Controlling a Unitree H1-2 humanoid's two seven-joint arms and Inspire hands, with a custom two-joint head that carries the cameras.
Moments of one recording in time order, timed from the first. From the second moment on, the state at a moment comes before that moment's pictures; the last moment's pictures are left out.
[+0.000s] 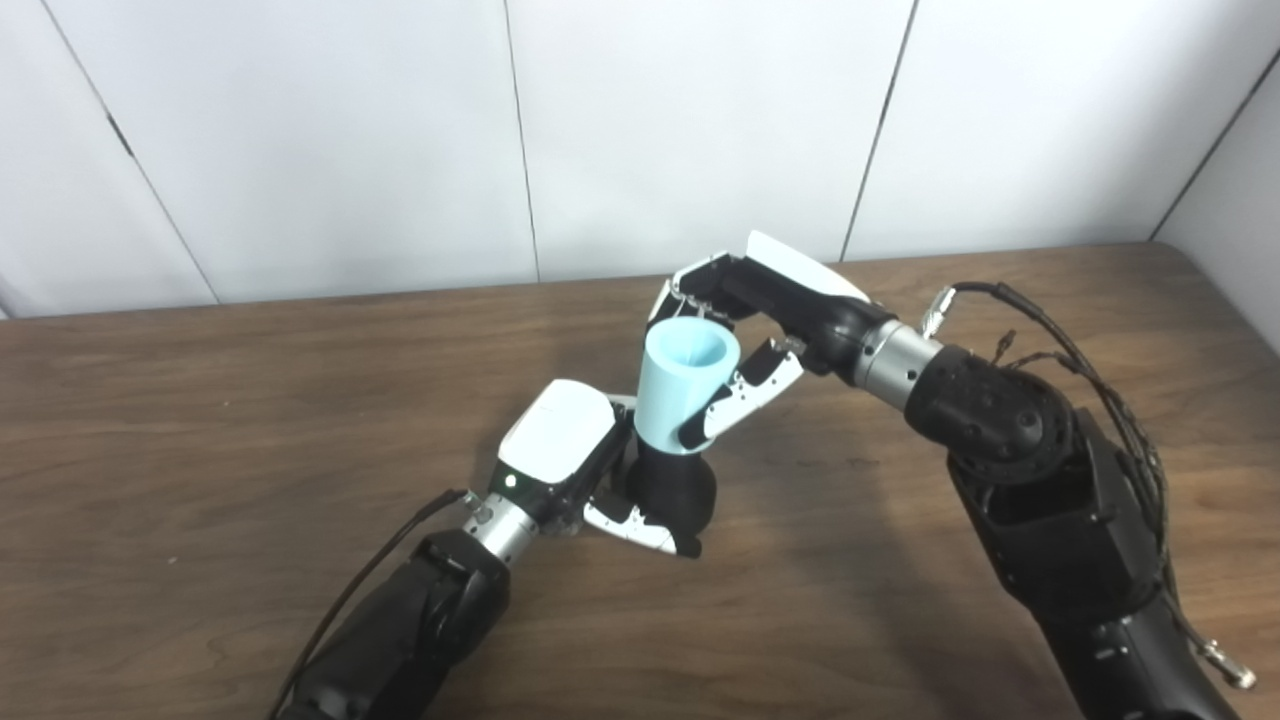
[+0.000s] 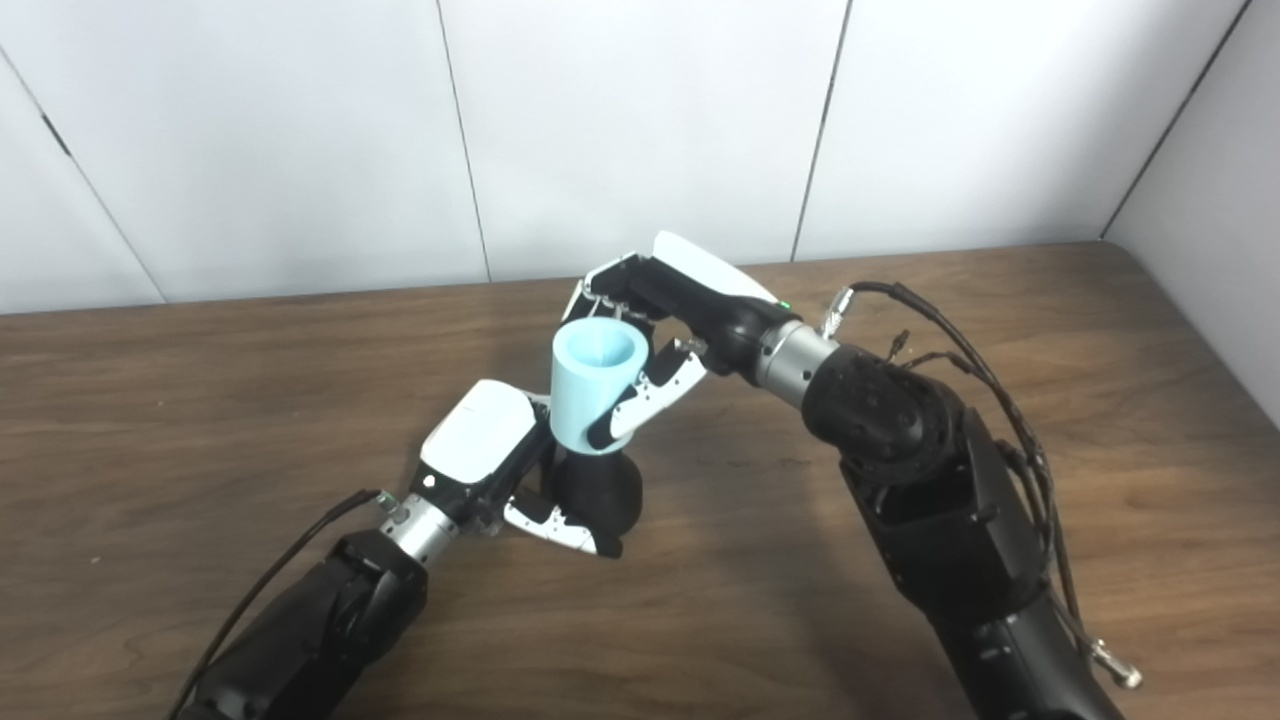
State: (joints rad) left arm -0.49 0.21 -0.63 0.43 0.89 -0.29 0.28; right arm -0.48 -0.35 0.17 -0.37 -0.39 0.31 0.61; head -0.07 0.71
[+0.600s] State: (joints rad) left arm -0.48 0.21 -0.63 0.41 0.89 -0.28 0.26; right arm -0.50 -0.42 0.27 -0.37 -0.43 0.23 0.59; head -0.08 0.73
